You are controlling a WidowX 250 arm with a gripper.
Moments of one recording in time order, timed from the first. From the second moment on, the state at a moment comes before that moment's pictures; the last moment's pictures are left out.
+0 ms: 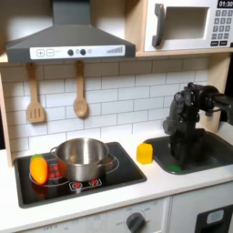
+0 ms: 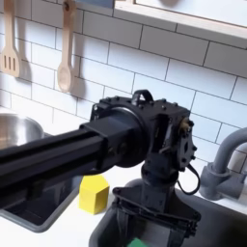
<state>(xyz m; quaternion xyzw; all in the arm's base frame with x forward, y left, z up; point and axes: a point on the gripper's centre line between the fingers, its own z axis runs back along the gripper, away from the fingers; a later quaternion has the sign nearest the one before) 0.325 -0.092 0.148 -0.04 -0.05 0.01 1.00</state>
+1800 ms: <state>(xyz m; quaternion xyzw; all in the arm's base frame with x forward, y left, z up) 0.319 0.002 0.188 -0.02 -0.07 0.09 0.99</state>
